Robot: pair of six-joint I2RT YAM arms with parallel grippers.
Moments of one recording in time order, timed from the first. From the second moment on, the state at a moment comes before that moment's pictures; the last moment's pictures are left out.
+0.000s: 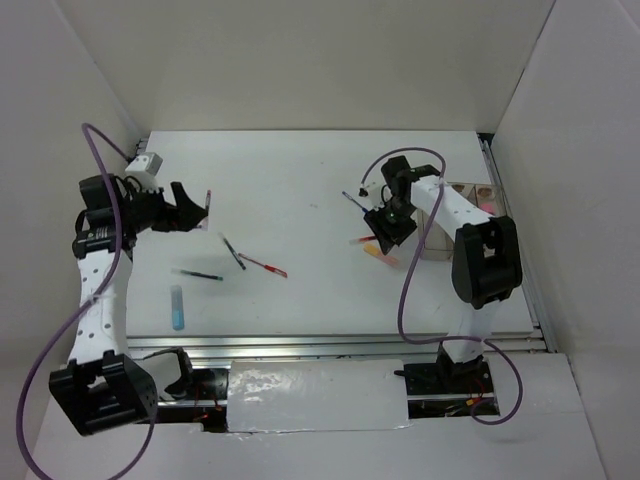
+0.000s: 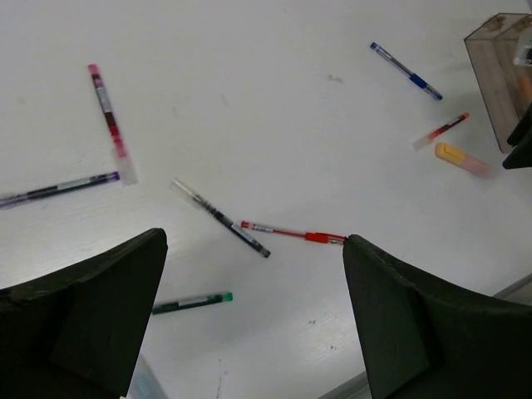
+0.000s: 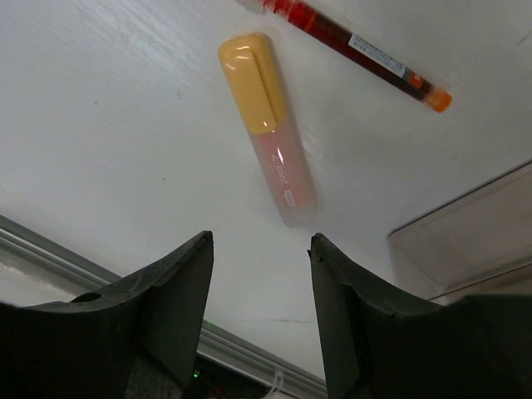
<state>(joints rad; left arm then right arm) 0.27 1.15 1.06 -0.49 0.69 0.00 0.28 1.82 1.43 -1.01 -0.18 -0.36</state>
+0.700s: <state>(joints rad) 0.41 1.04 0.95 -0.55 0.80 0.04 0.33 2.02 1.43 -0.93 -0.11 -0.38</state>
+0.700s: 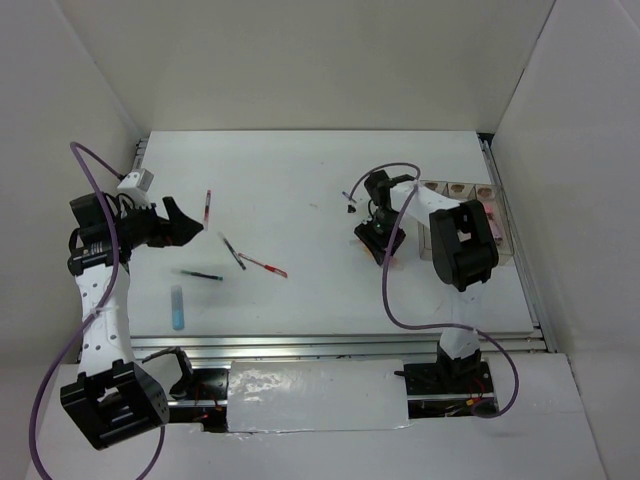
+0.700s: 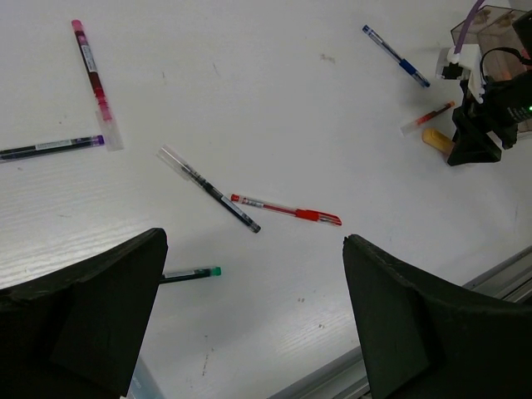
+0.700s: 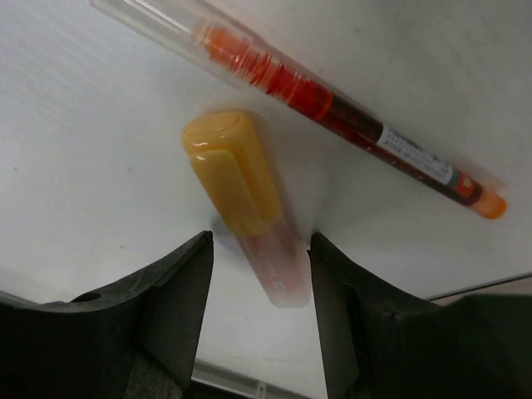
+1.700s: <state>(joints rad) 0.11 1.14 1.02 -0.42 0.54 -0.06 -0.28 1.89 1.75 -1.12 -0.16 -0.42</state>
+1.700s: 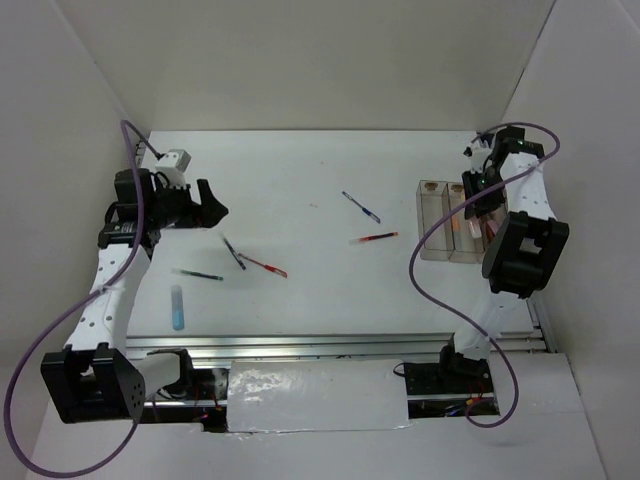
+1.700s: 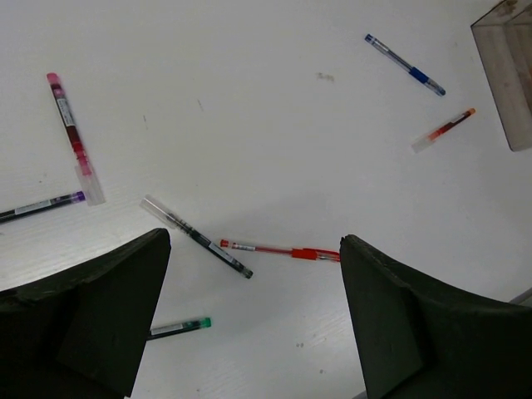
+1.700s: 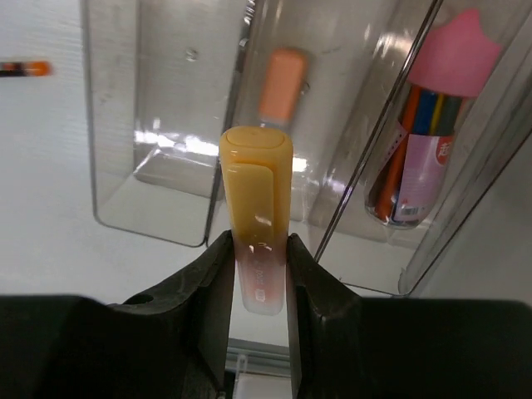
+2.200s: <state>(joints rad) -0.19 1.39 1.16 -0.43 0.44 0.06 -0.31 2.03 1.74 -1.10 -0.12 -0.34</state>
